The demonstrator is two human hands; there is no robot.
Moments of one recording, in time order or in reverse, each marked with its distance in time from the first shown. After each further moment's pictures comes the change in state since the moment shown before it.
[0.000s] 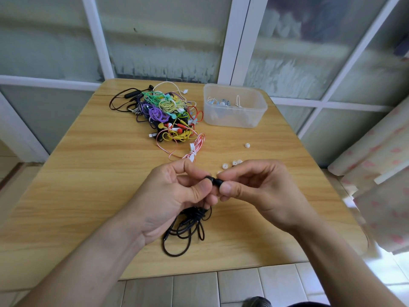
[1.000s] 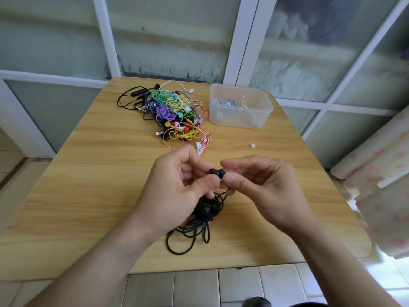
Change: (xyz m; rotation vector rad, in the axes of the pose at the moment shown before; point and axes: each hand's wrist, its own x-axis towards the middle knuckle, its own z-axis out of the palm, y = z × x) left_hand 0.002 -0.005 -0.006 0.453 0.082 0.466; right_hand 0.002 0.003 0.011 -0.050 0.097 -0.076
